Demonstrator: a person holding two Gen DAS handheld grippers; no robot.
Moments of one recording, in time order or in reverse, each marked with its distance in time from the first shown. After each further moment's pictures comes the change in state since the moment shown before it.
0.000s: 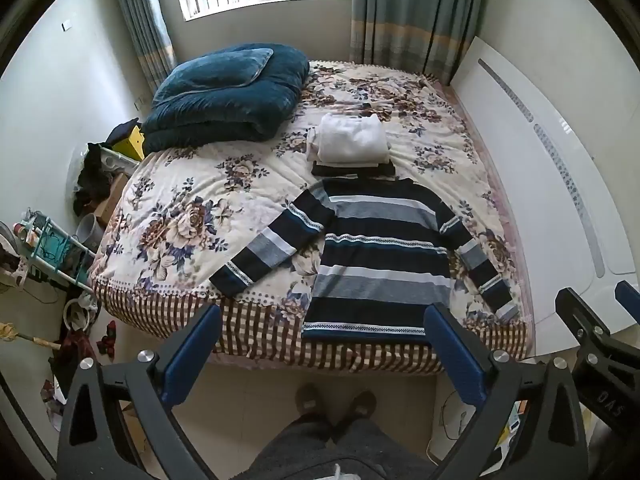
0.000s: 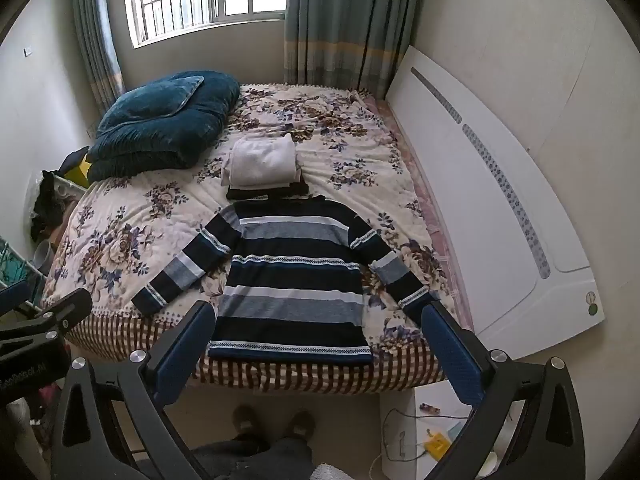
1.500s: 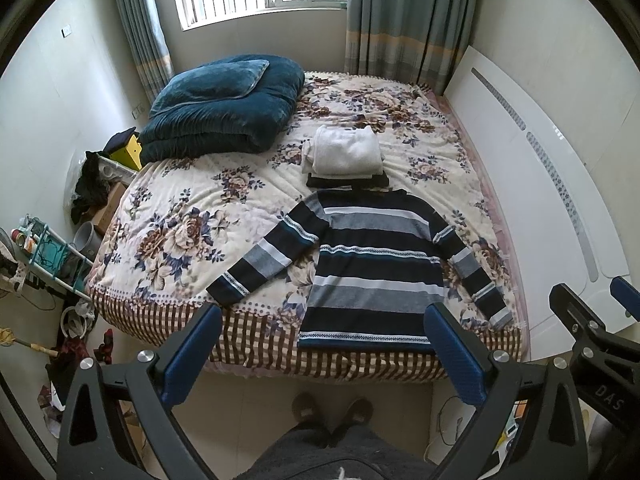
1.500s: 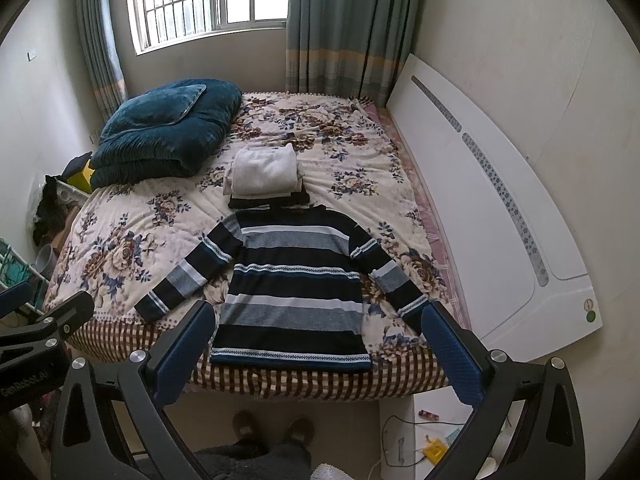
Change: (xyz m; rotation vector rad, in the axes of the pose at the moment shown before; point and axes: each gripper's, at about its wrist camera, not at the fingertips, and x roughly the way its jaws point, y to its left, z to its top) left arm 0.000 0.000 0.000 0.000 -0.030 -0.002; right arm -0.005 -0.004 0.009 0.000 -0.012 -0.005
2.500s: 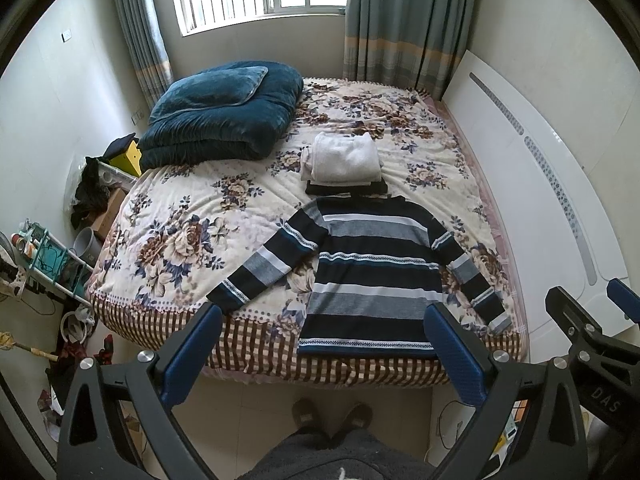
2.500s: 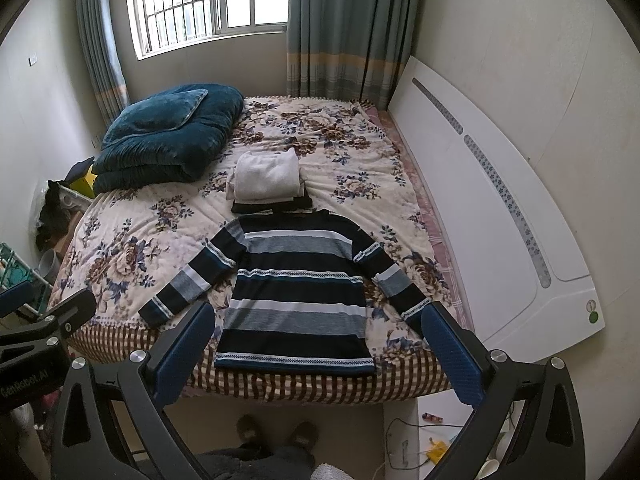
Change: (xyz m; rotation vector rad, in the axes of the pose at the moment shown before) left arm -0.006 -0.006 0.020 0.000 -0.015 -0.004; right arm -0.007 0.003 0.016 0.005 -0.009 0.004
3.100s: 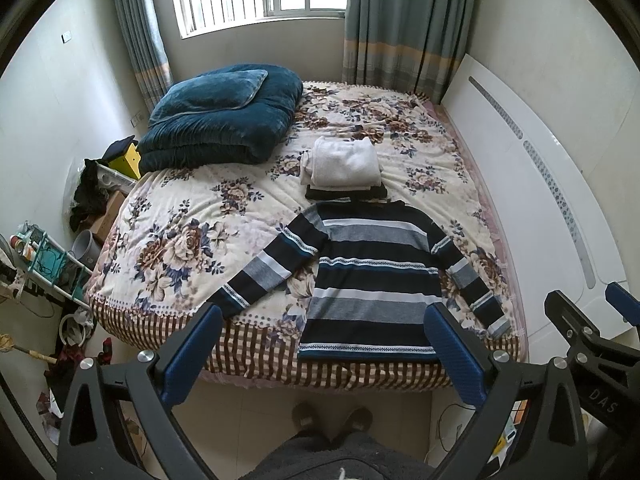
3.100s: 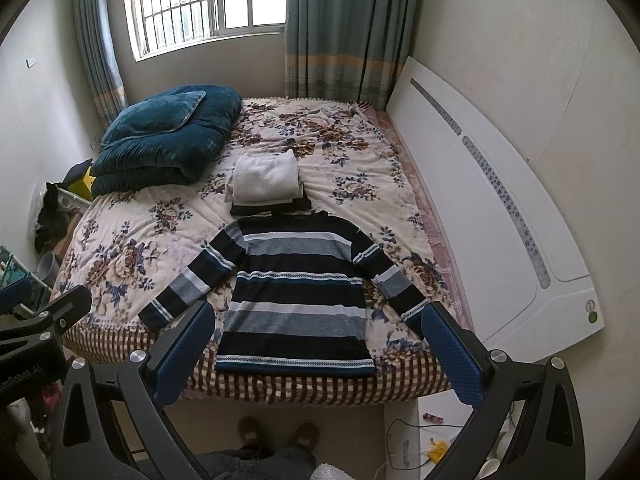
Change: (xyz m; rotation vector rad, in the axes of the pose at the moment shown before) left arm -0.001 0.000 -0.001 0.000 -0.005 -0.002; right arm -0.001 -0.001 0.008 0.000 -0.004 0.002
